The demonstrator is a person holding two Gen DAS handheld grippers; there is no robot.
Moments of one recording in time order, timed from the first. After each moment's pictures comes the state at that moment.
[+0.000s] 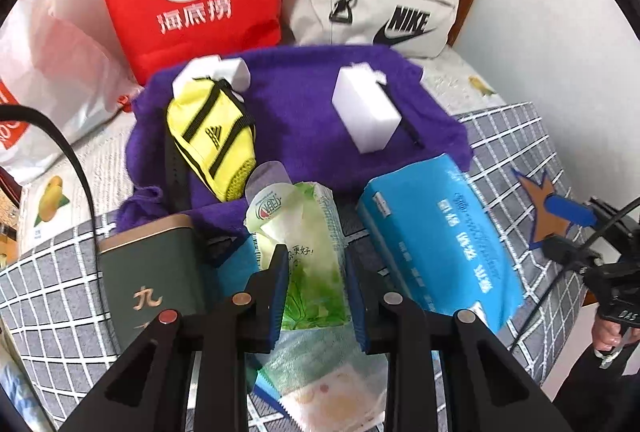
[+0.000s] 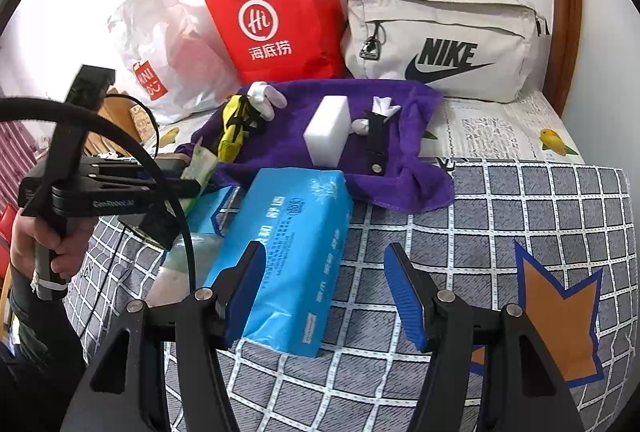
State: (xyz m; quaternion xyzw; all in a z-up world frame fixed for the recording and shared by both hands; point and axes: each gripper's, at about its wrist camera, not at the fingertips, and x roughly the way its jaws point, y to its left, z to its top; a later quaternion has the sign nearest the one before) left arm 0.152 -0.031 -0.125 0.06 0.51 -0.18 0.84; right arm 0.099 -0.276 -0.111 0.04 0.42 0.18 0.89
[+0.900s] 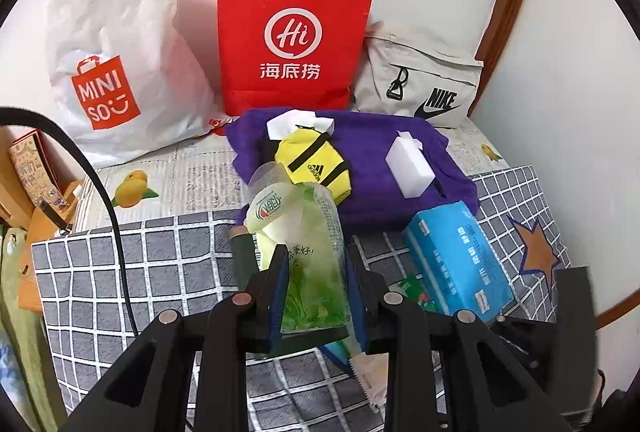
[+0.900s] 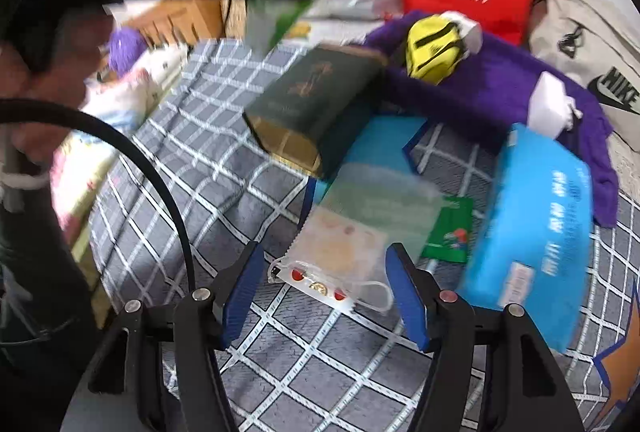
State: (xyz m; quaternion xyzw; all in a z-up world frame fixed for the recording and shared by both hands) left arm 0.110 0.068 -0.066 -0.01 0.44 -0.14 0.89; right arm 0.054 -0.082 -0.156 -0.10 0.49 0.31 0.81
